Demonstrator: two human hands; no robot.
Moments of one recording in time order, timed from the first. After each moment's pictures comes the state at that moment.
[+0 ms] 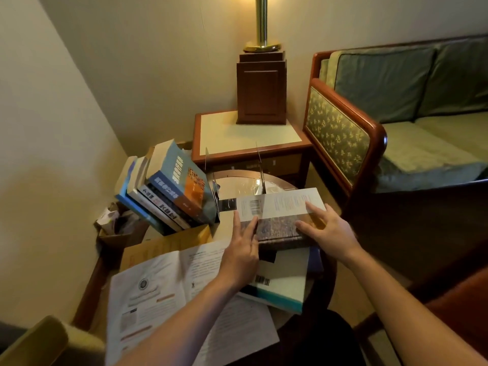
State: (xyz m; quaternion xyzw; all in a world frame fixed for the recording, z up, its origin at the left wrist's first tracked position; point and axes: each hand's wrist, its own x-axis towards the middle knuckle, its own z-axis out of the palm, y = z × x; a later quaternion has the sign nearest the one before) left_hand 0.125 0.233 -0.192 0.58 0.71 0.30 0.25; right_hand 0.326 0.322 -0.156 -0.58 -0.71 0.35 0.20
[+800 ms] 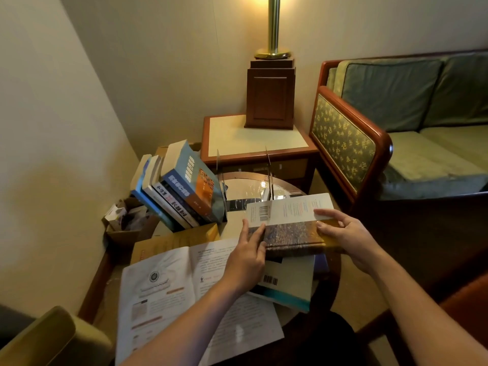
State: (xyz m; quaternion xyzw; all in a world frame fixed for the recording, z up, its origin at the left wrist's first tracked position) left_hand 0.124 0.212 -0.182 0.57 0.71 0.29 0.29; right_hand 0.342 0.312 -0.138 -0.51 -0.57 0.58 0.29
